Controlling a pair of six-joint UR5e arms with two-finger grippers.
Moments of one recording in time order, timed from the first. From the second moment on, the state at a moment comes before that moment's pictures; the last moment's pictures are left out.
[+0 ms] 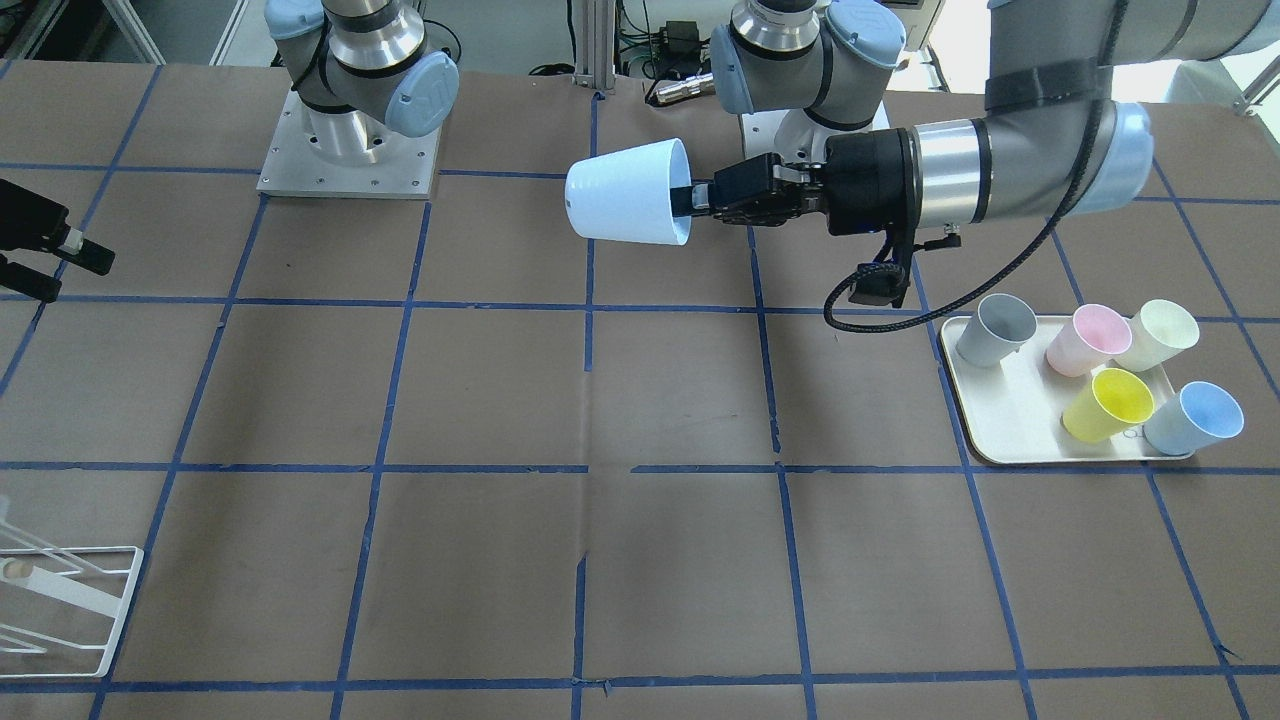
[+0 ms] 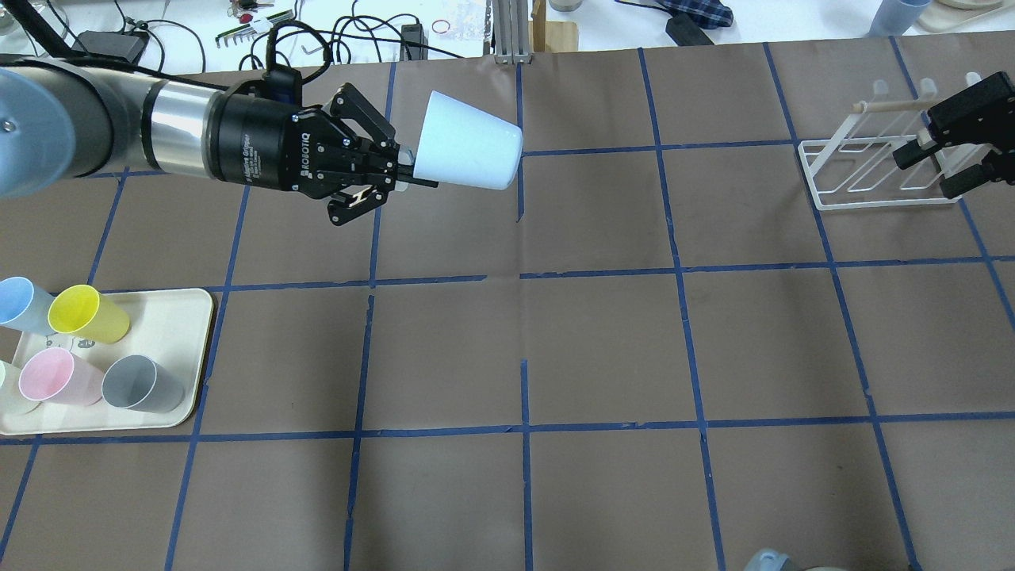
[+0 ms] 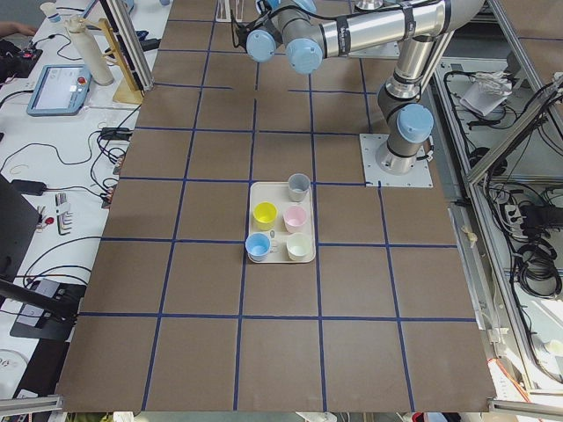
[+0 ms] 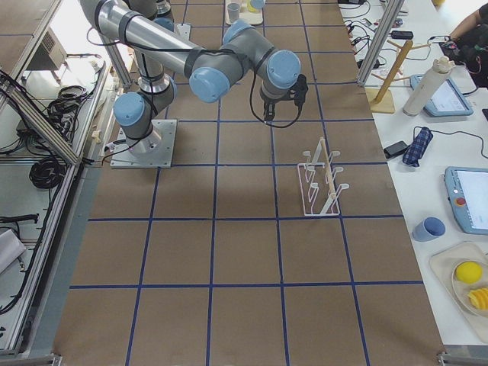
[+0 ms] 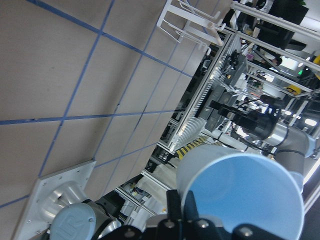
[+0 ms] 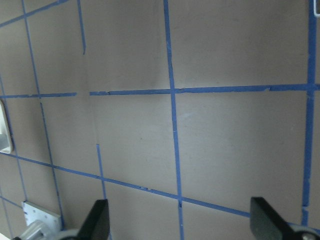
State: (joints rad) left arm -1.39 -1.62 -1.74 -2.13 0.33 0.28; right arm 0.95 -1.45 1.51 -1.19 -1.10 -0.65
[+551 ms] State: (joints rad) left arm -1.46 -1.63 -1.86 -2.12 0.09 0.36; right arm 0.95 -1.43 1.53 -0.84 -0.85 -0.65
